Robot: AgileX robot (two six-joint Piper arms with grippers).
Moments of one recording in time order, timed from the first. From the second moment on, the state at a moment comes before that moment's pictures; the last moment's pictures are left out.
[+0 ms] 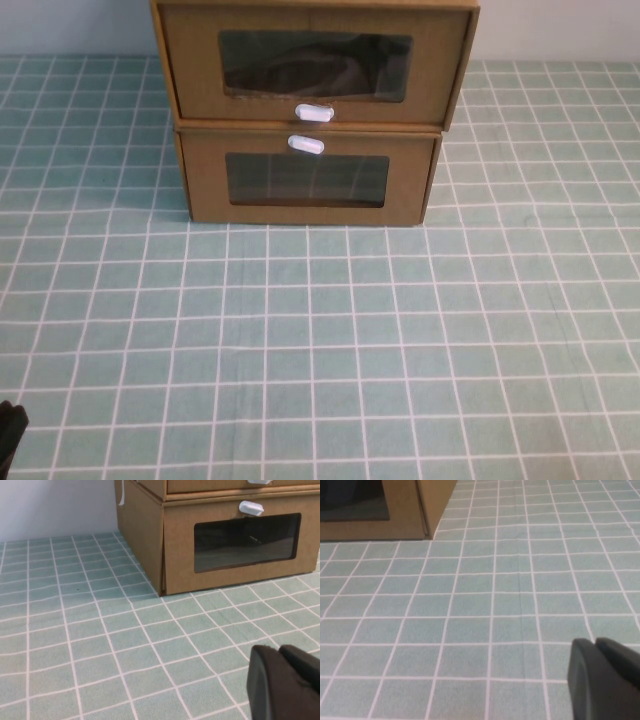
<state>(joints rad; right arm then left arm) 0.05 -0.01 0.03 0.28 0.36 -0.25 -0.23 0.07 0.03 -0.68 0.18 0.69</state>
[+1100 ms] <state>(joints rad) 0.05 -0.01 0.03 0.28 0.36 -0.25 -0.11 -0.01 0.03 -0.07 0.37 0.19</state>
